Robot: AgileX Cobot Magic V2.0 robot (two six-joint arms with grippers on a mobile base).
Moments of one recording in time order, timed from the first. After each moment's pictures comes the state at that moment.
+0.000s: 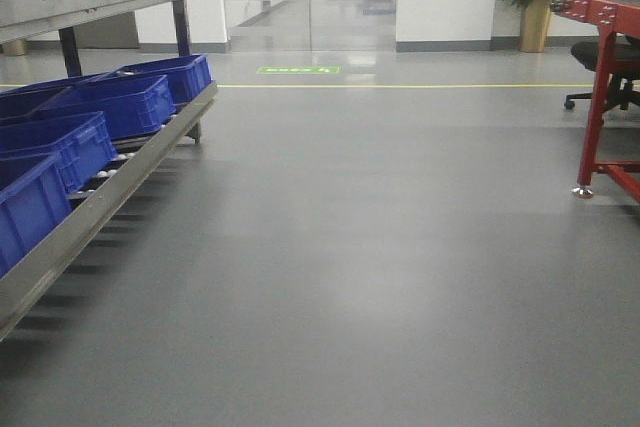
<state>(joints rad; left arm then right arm) 0.01 0.00 0.00 -0.01 -0.01 0.05 -0.09 0.00 0.00 0.12 -0.01 -0.08</state>
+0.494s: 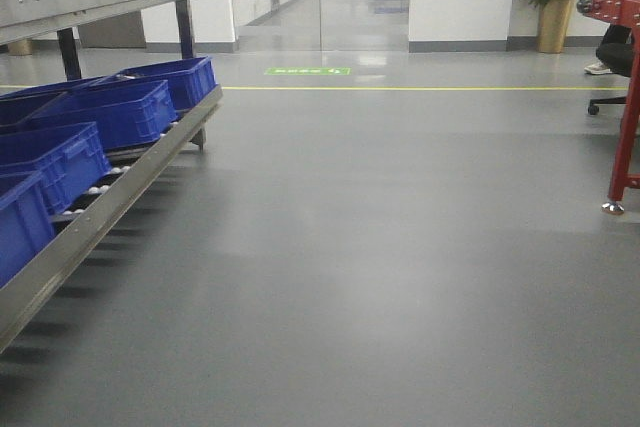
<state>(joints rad) 0.01 0.00 0.00 -0.01 -0.01 0.05 -0.09 0.00 0.00 0.12 -0.01 -0.08</state>
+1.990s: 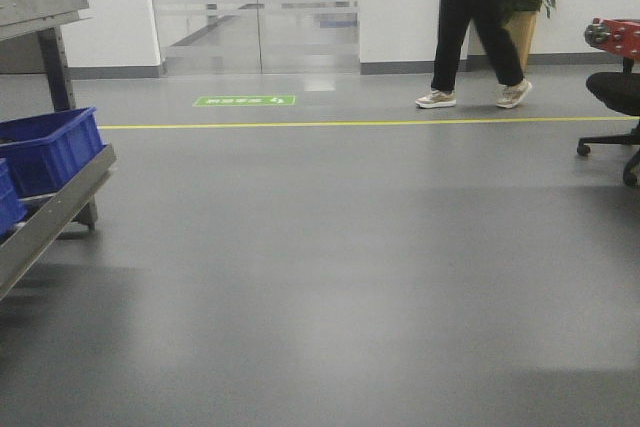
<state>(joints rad) 0.01 0.00 0.00 -0.01 -0.01 0.05 -0.09 0.00 0.00 0.12 -0.01 -0.08</state>
